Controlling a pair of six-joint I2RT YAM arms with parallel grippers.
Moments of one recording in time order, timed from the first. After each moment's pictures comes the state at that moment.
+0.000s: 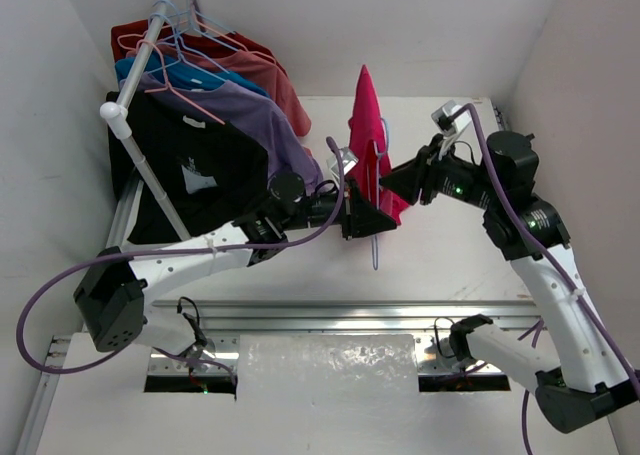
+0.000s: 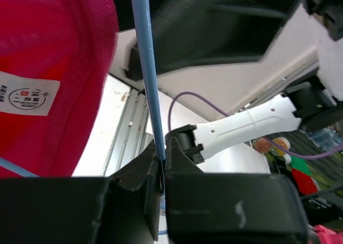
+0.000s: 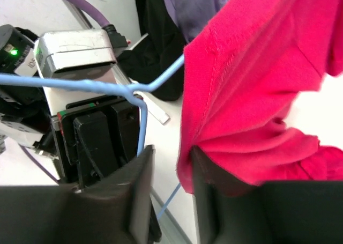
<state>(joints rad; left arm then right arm) -0.88 1.39 1.00 0.47 0.53 -0.67 0.33 0.98 1.22 -0.47 -0.60 0.17</state>
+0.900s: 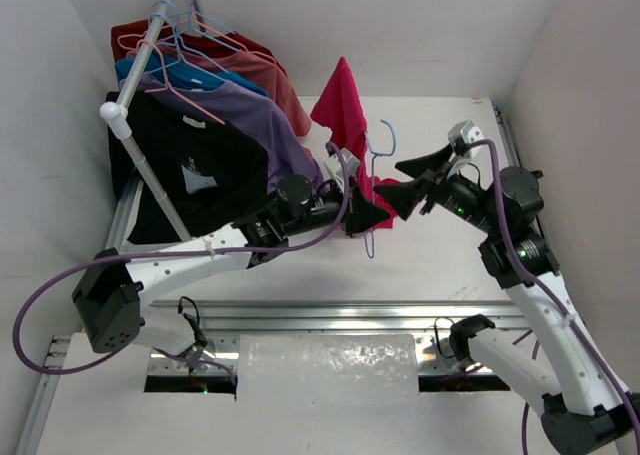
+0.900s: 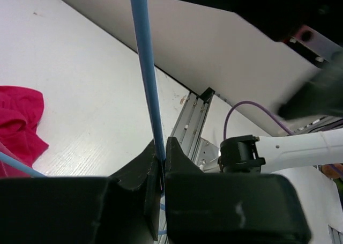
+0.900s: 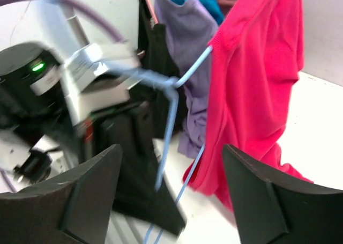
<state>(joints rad) -0.90 1.38 1.00 0.34 0.29 -0.49 0.33 0.80 0.92 -0.09 -0.56 0.22</state>
